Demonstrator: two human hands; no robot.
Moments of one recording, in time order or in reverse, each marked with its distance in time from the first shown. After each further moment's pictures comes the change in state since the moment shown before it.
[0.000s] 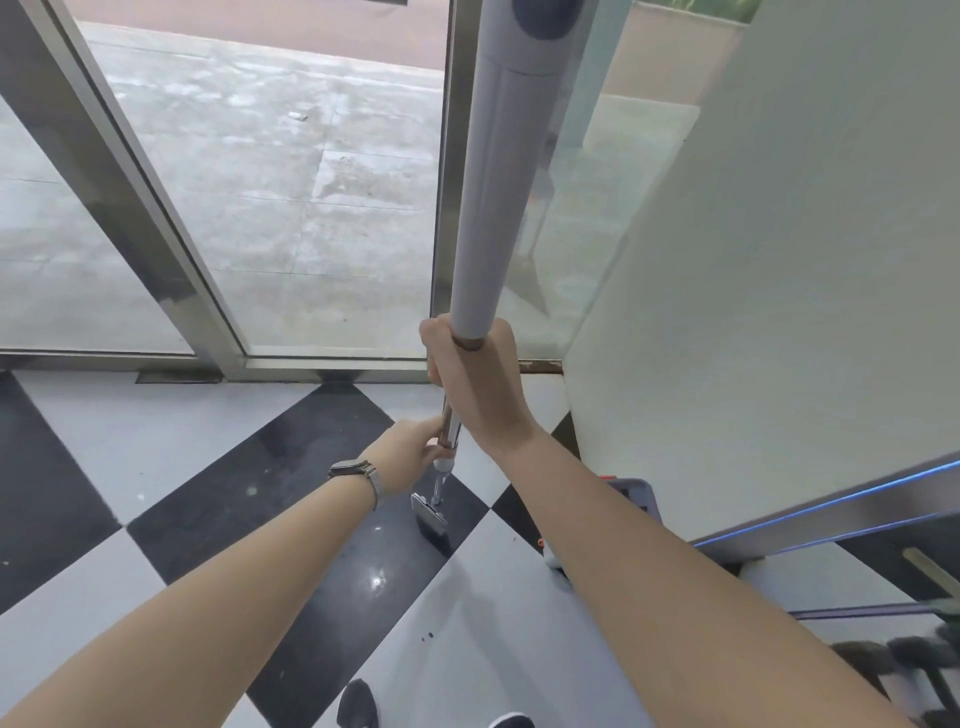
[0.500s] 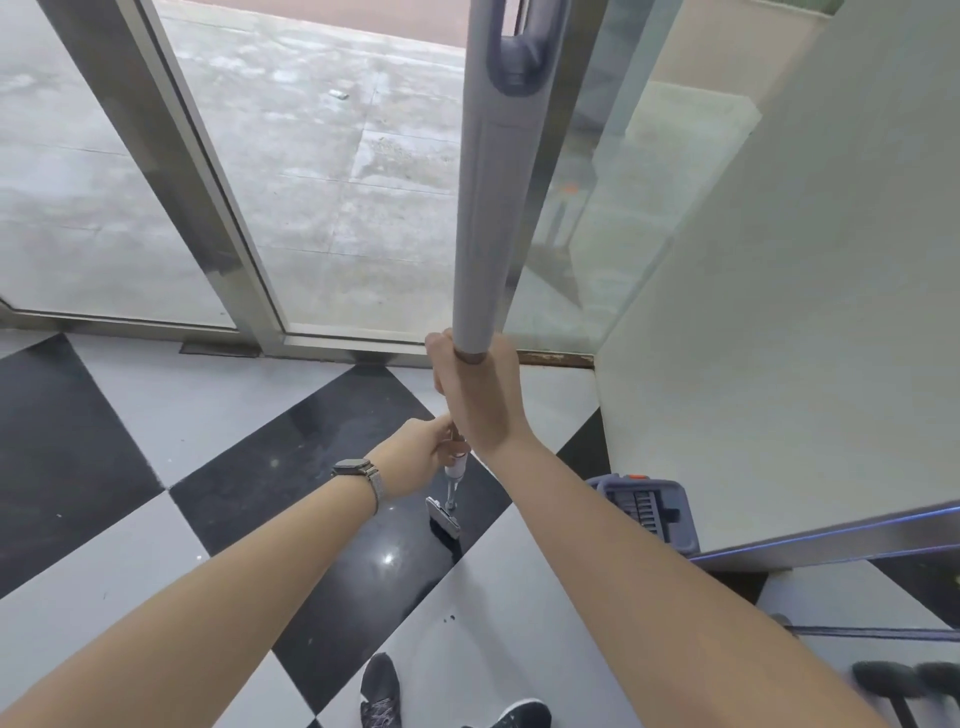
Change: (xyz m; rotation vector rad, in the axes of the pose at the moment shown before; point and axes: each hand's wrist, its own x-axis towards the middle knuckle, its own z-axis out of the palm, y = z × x) left_hand -0.038 -0.035 -0.024 0.014 0.025 -0.053; right_hand -0.007 0.015 0.068 -0.047 -0.024 0.045
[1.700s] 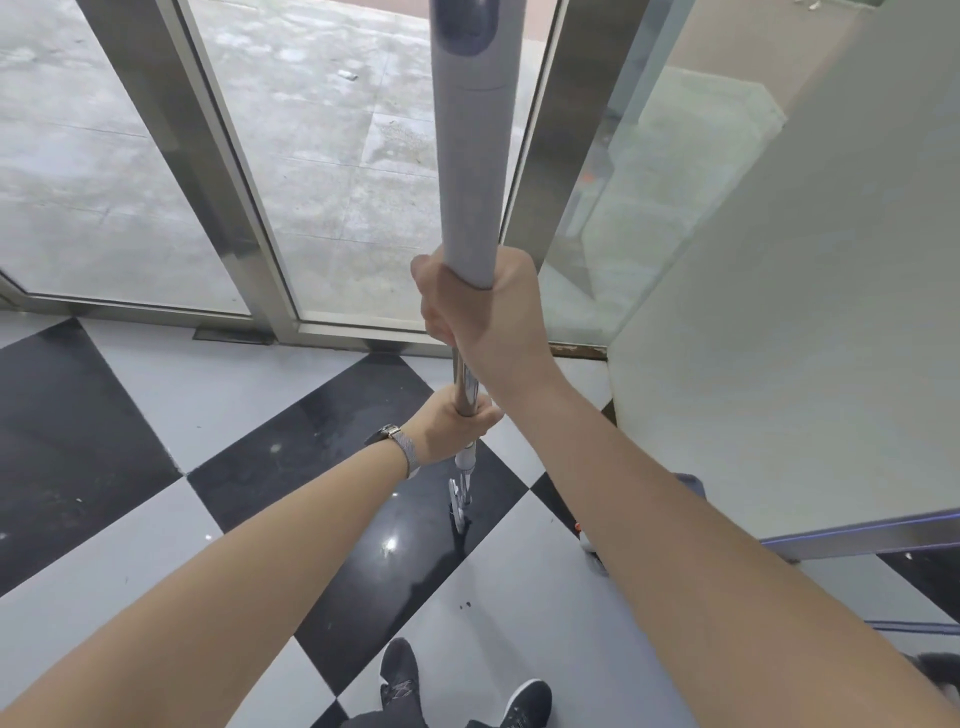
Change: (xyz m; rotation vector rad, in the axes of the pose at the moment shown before) left_hand 0.003 -0.005 -0.037 -0.550 0.003 -0.065; right_hand 0.022 -0.067 0.049 0.173 -0.074 -0.077
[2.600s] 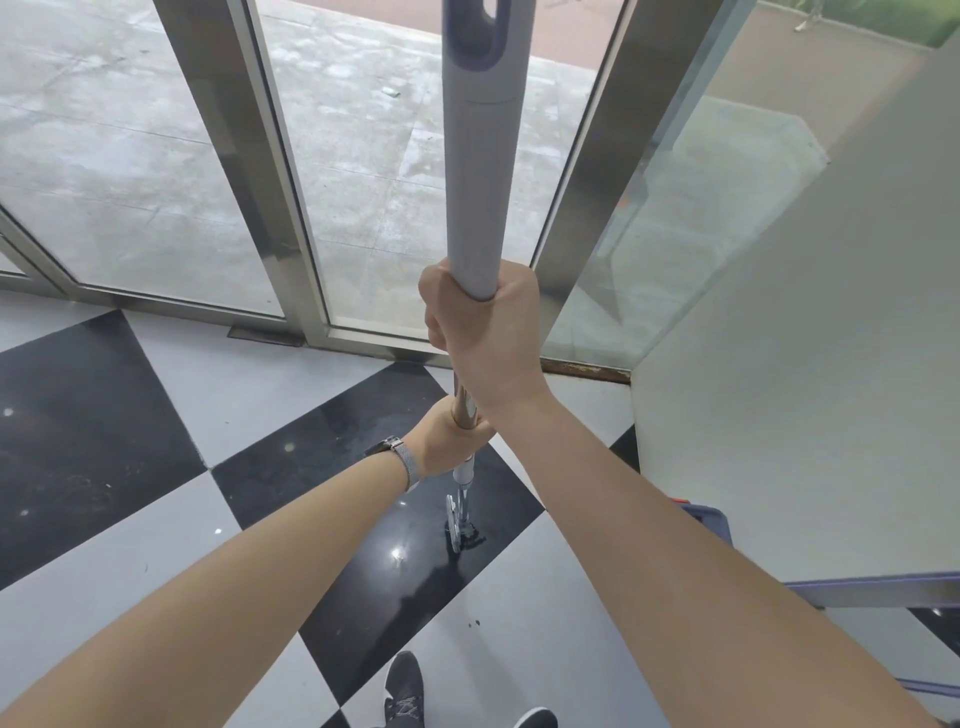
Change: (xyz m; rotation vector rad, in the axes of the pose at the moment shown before) left_hand -0.021 -0.007 -0.036 -0.174 0.045 -0.028; right_hand 0.006 0.000 0.051 0.004 0.041 -0.098
